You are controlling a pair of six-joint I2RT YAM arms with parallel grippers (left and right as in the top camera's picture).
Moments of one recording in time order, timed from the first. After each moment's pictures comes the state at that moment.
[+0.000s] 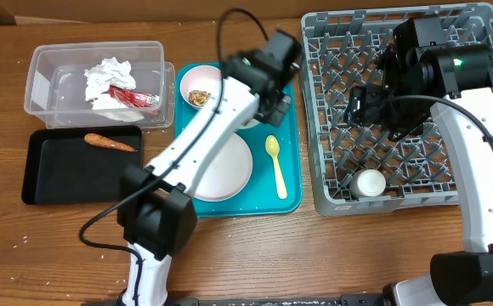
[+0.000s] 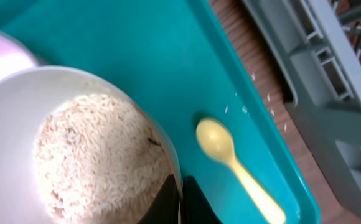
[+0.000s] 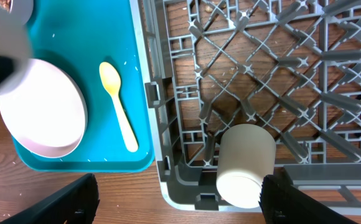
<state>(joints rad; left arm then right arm) -0.56 2.11 2.05 -1.20 -0.05 -0.08 0.12 1.68 1.83 -1.49 -0.16 0.23</state>
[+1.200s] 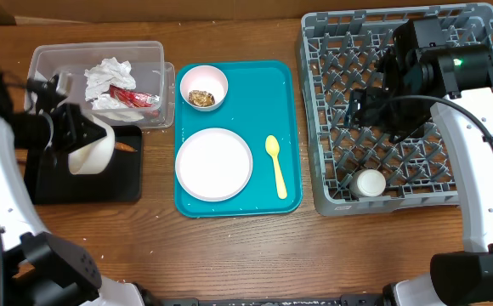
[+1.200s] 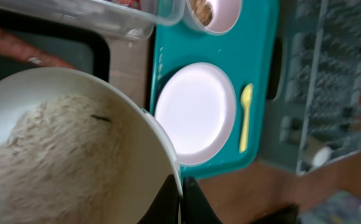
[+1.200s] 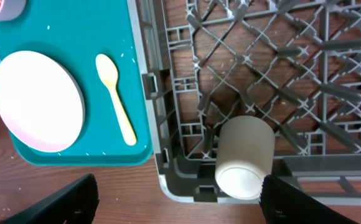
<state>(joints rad) 0.53 1.70 1.66 -1.47 0.69 0.26 0.12 1.68 1.83 -1.52 -0.16 0.23</state>
